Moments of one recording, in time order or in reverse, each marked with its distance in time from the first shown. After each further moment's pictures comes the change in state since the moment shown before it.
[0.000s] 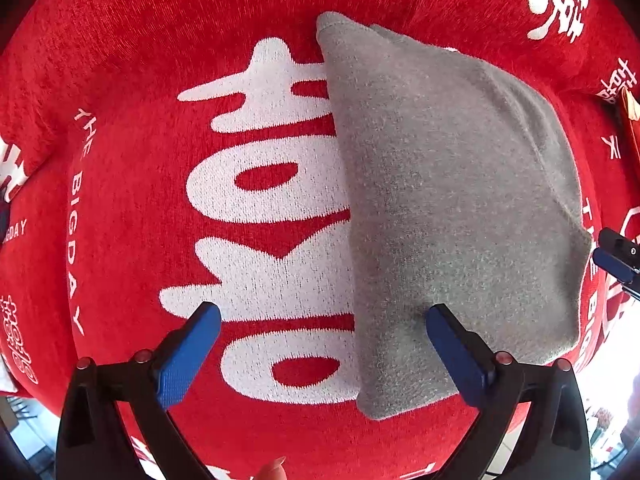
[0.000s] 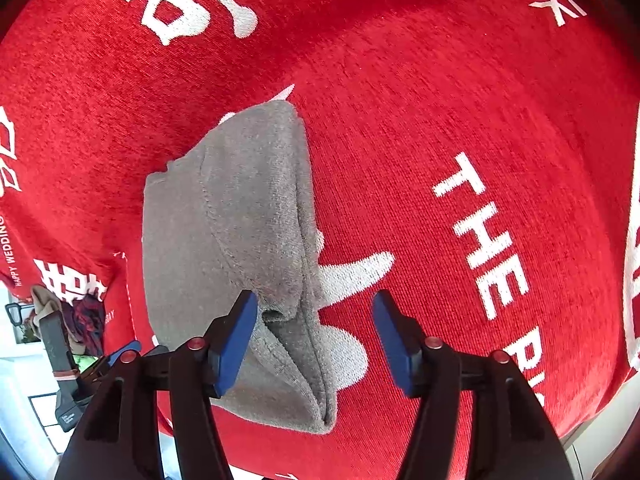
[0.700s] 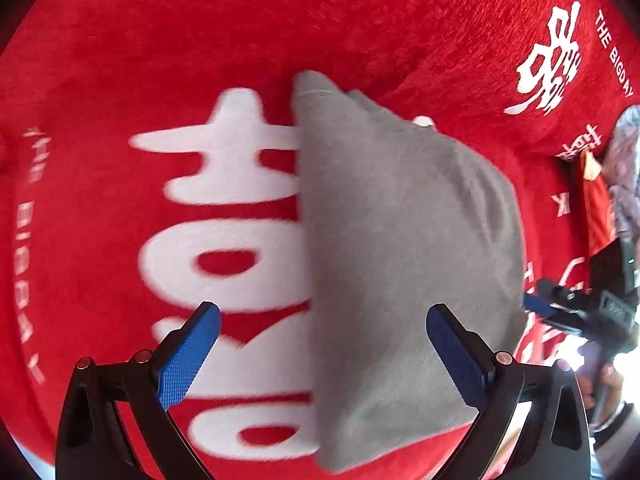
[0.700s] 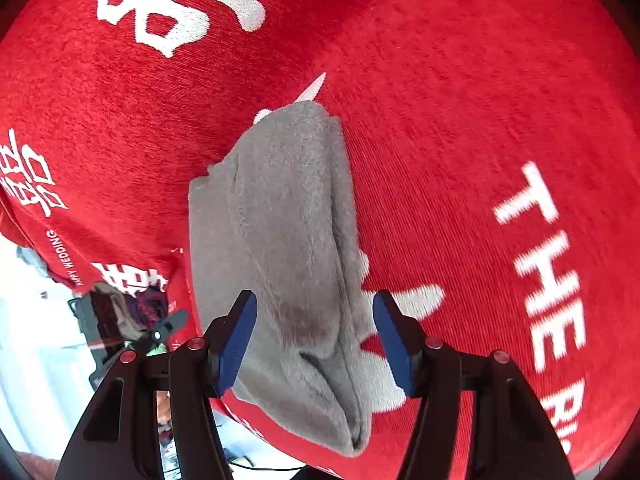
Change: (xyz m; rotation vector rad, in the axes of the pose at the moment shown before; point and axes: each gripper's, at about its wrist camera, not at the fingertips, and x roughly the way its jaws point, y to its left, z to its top) left arm 0.003 0.024 0.071 -0.067 -0.048 -0.297; right arm 0.028 -0.023 0.038 0.043 0.116 0.289
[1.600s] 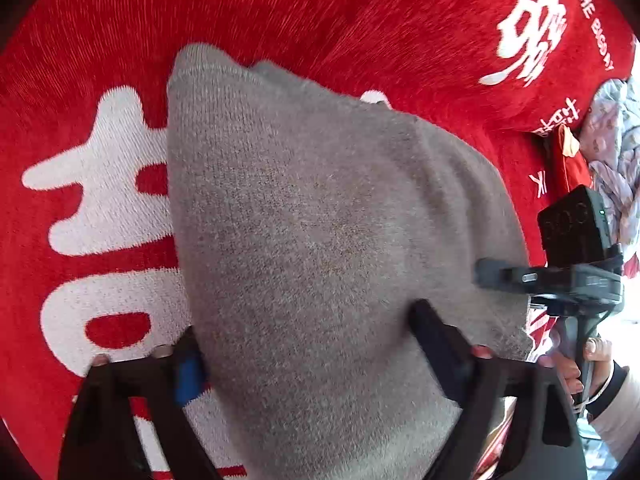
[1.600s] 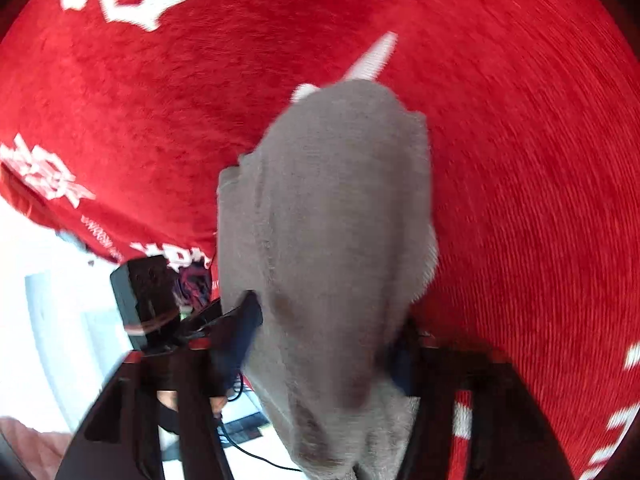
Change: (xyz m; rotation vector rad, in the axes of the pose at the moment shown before) left arm 0.046 -0.026 0.016 0.111 0.023 -0.106; right arm 0.060 0.005 0.029 -0.029 0.136 0.173
